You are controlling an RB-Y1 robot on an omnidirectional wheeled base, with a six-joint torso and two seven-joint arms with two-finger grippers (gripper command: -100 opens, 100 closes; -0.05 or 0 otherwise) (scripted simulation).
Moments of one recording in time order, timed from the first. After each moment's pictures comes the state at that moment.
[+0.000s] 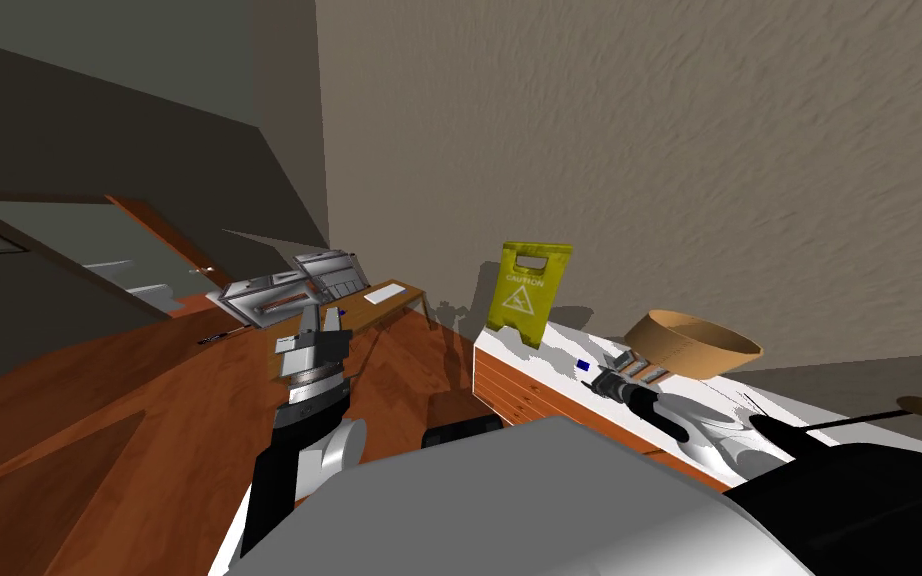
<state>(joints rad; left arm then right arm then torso) 0.51 0.00 0.00 -2.38 0.04 -0.42 0.06 0.37 -0.96 0.14 -1.04 0.68 -0.23 0.60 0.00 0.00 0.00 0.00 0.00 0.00</state>
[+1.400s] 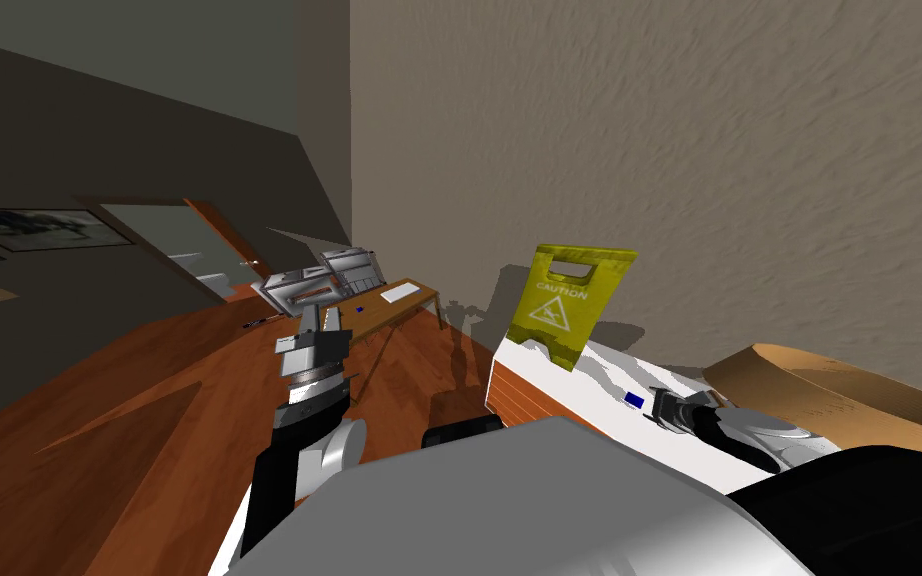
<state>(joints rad) 0.51 0.00 0.00 -2.38 0.04 -0.42 0.06 0.32 -1.08 0.25 -0.68 0.80 -0.34 0.72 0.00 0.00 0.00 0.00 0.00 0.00</state>
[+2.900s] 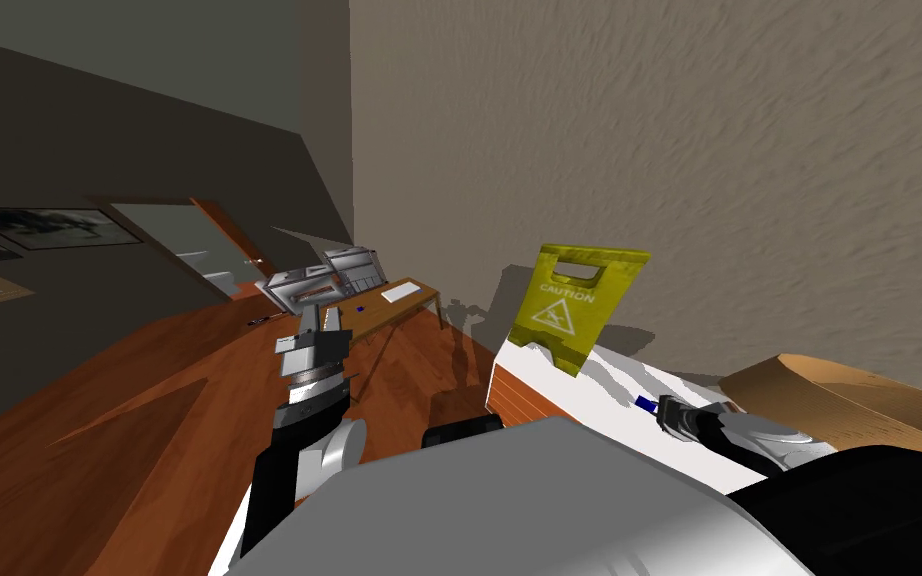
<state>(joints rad) 0.51 0.00 0.00 -2.38 0.04 -0.42 0.06 0.32 -1.07 0.27 -0.65 0.81 -0.34 0.74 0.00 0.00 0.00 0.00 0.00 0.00</state>
